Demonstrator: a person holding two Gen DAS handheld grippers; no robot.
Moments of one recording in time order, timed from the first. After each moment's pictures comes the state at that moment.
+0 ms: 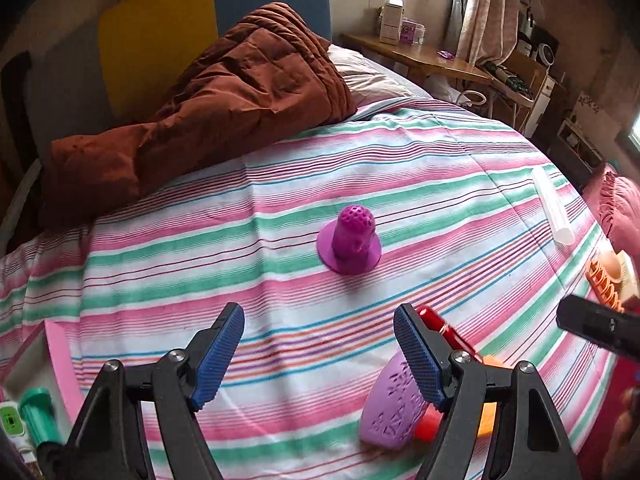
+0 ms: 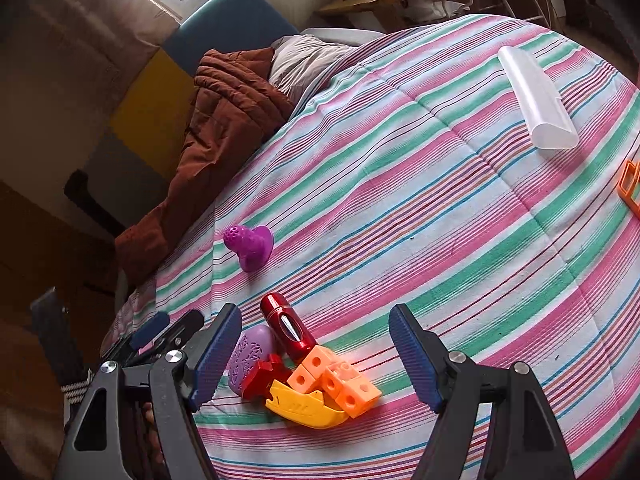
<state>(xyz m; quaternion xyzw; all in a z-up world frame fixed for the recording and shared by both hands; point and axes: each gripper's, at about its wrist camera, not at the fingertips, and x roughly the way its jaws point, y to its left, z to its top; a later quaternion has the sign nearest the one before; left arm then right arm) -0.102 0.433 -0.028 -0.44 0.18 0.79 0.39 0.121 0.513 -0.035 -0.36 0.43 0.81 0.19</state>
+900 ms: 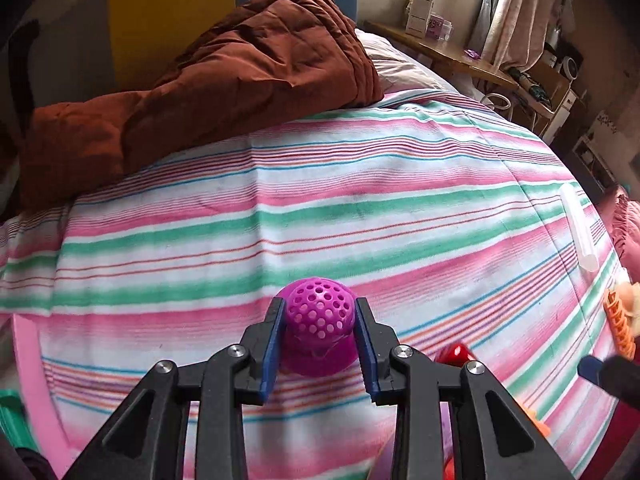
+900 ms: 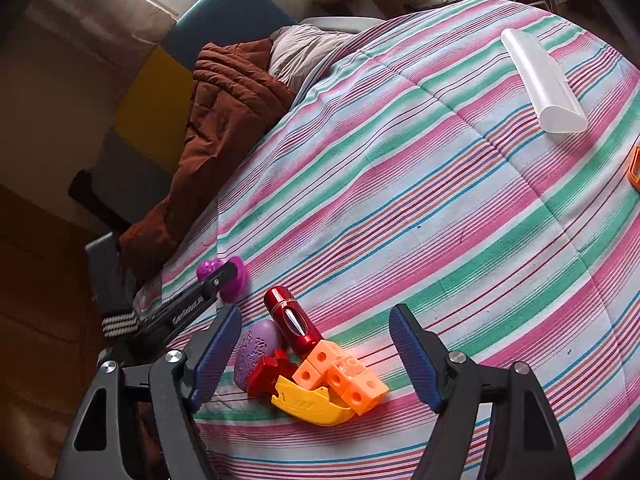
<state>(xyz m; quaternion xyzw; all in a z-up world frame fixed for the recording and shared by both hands) -0.123 0.437 -0.055 -0.46 0.16 0.80 0.35 0.120 0.519 -0.042 -0.37 0.45 0.80 0.17</state>
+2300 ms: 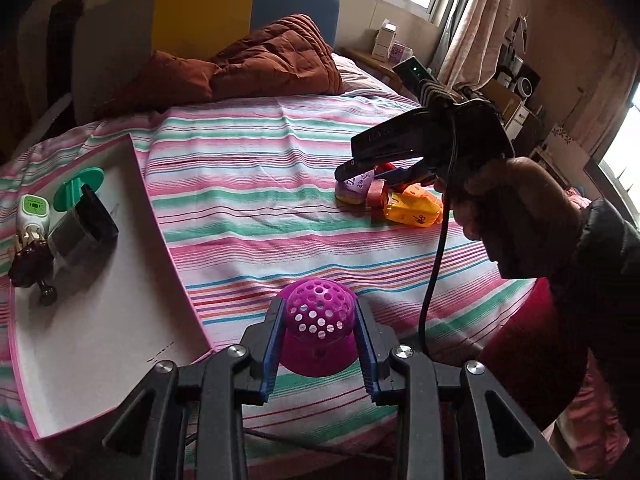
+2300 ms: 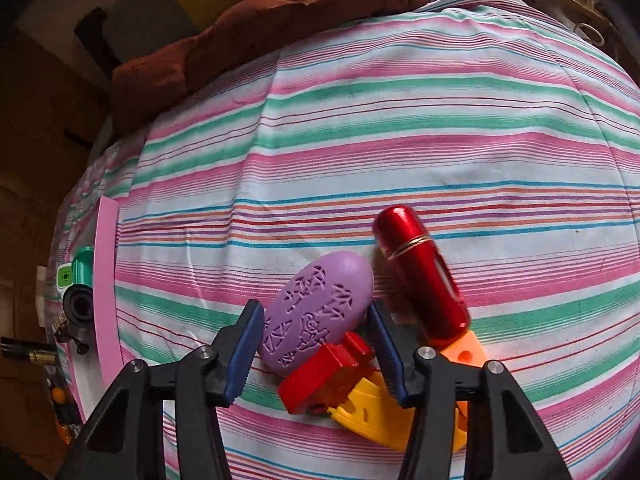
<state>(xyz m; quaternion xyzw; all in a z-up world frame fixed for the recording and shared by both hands) 0.039 0.215 -0.017 -0.44 0.09 0.79 0.41 0.007 0.425 -0.078 -0.55 0.27 0.79 0.08</state>
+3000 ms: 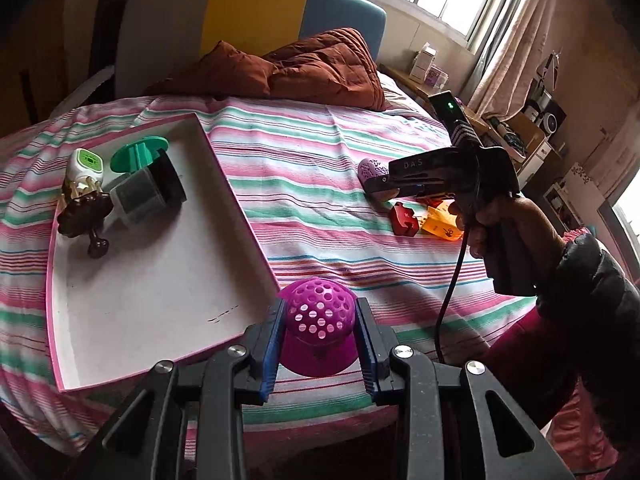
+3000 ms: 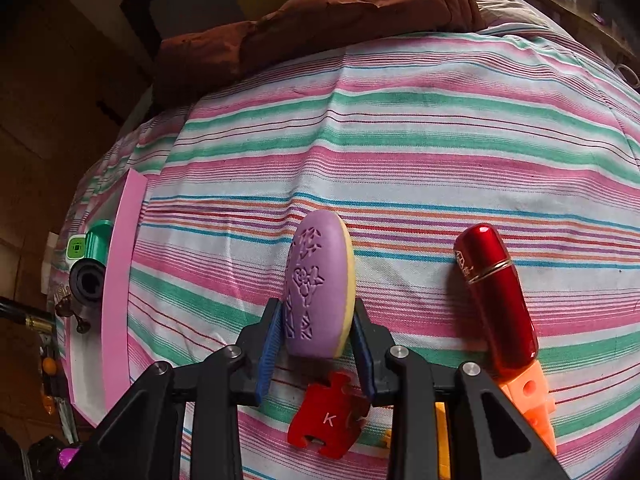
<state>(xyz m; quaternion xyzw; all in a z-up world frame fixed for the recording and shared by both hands) 0.032 0.158 -0.010 -0.45 0.04 0.82 0.36 -0.007 0.401 -0.081 -0.53 0.23 0.82 0.03</state>
